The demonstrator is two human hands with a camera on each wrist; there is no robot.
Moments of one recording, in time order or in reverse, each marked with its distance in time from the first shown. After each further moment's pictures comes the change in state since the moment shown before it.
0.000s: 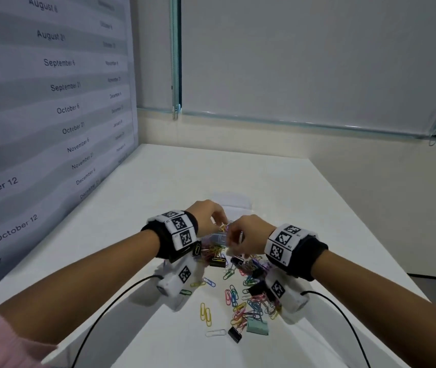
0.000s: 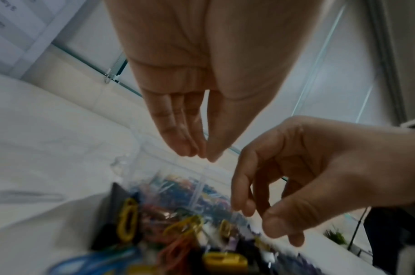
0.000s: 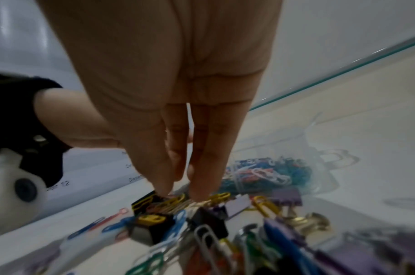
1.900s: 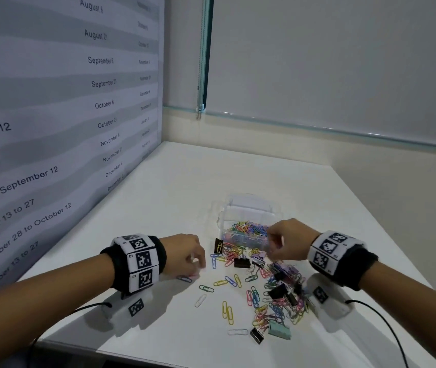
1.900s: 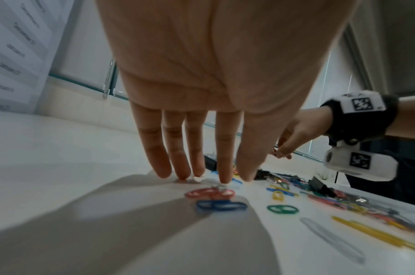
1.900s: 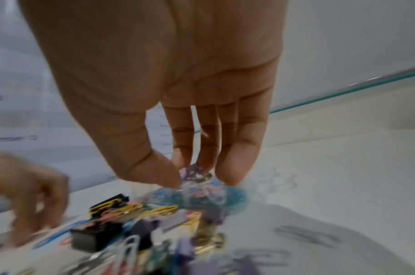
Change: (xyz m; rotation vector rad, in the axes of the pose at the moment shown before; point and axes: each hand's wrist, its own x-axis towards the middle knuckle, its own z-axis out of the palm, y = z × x) left_hand -0.084 -0.065 0.002 0.283 -0.290 0.036; right_hand -0.009 0.020 -0.007 -0.179 -0.033 0.061
